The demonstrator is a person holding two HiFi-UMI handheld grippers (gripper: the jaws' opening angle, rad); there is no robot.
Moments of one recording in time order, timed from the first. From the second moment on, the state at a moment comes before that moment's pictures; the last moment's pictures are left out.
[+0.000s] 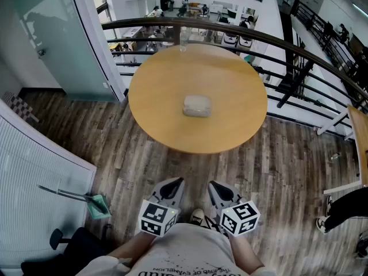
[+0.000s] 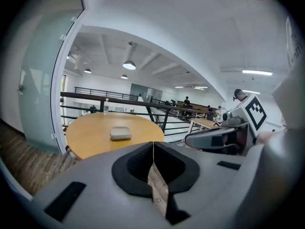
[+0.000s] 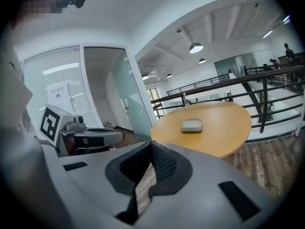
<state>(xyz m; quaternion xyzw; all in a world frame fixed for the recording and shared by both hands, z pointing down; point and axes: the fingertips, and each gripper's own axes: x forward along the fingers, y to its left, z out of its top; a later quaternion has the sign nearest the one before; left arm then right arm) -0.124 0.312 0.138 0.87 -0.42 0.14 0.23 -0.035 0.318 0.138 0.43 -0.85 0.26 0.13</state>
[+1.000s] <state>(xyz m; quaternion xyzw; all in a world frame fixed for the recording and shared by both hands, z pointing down) -0.134 0.344 0.148 0.88 -0.41 0.14 0.21 -0.034 0.347 0.144 0.45 -0.85 0.23 0.13</state>
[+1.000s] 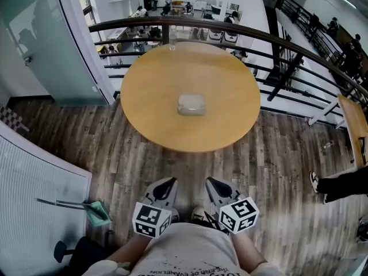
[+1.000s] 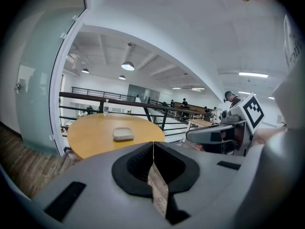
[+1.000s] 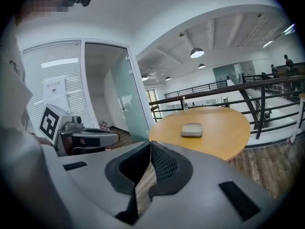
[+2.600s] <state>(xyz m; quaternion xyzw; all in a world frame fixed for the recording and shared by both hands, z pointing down) -0.075 0.088 0.462 0.88 -0.43 0.11 0.14 0.038 0.088 0.469 0.44 -0.87 0.18 0.10</state>
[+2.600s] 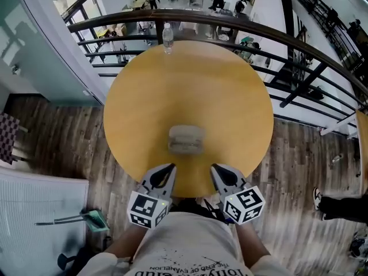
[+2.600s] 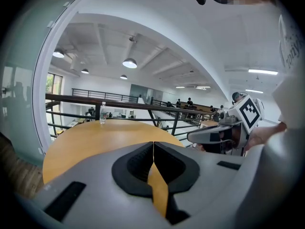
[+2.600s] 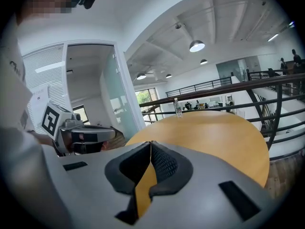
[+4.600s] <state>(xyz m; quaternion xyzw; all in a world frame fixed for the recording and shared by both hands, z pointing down) -0.013 -0.186 0.634 0.92 -0.14 0.34 0.12 0.062 -0.147 0.582 0.46 -0.82 0.32 0.13</state>
